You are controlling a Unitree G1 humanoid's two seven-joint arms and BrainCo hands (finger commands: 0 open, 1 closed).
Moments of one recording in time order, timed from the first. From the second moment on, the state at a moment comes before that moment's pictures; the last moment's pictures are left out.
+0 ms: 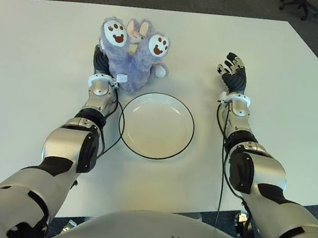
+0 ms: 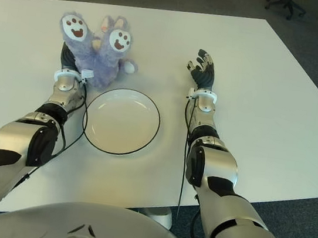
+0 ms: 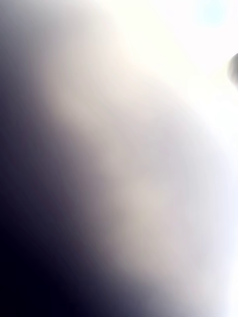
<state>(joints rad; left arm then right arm) -0.73 0.14 0.21 1.22 -0.01 -0.51 0.26 -0.81 -0.16 -0.24 1.26 -0.03 -0.50 -0.06</state>
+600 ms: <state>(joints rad) -0.73 0.15 0.22 1.22 -0.01 -0.52 0.26 -0.81 -0.16 -0.23 1.26 -0.03 -0.50 -0.07</state>
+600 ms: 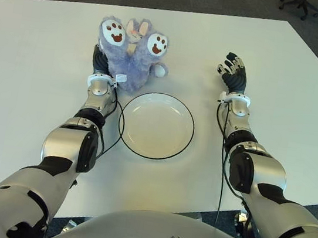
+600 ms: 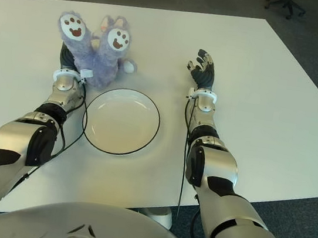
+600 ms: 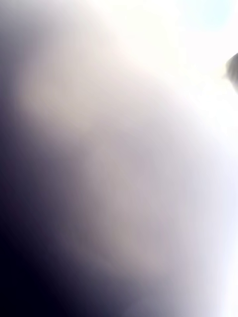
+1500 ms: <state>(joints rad) -0.78 0.20 0.25 1.23 -0.02 -0.51 0.28 -0.82 -0.16 -0.23 1.26 -0.03 -0.50 -0.07</state>
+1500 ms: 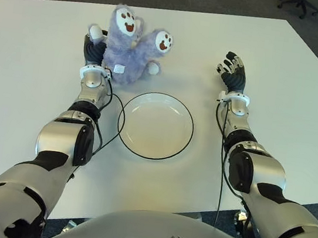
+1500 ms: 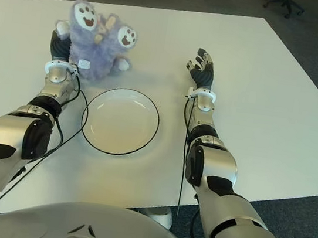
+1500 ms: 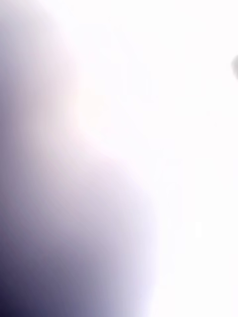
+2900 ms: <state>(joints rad) -0.85 0.30 0.17 1.22 0.06 -0.53 0.34 -0.82 -0.16 -0.24 1.27 -0.03 -0.50 -0.05</state>
